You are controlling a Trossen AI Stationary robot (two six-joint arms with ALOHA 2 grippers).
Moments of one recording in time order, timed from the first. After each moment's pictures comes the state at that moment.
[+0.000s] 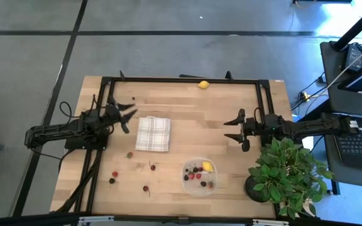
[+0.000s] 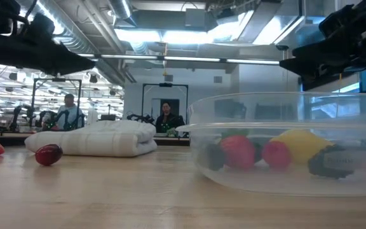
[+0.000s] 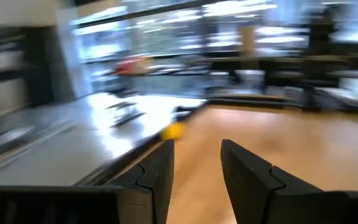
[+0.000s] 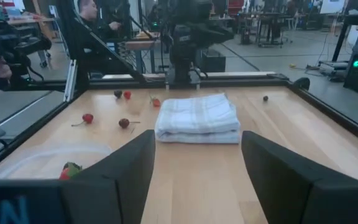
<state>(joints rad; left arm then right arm) 0.20 0.04 0.01 0.07 -0.30 0.09 -0.02 0.50 0.04 0.43 -0.03 0.02</state>
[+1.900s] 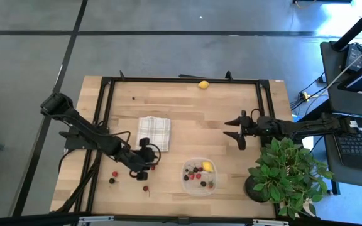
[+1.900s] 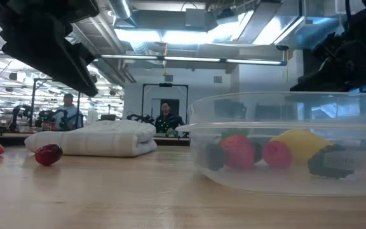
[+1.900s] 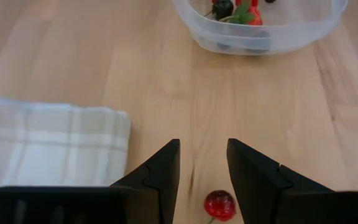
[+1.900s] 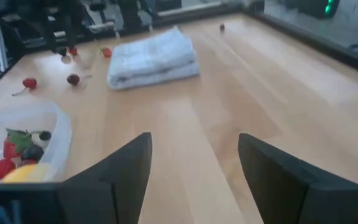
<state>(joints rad) -0.53 1.39 0.69 -0.16 -0.41 -0.46 -0.02 0.50 0.04 0.17 0.14 0.19</state>
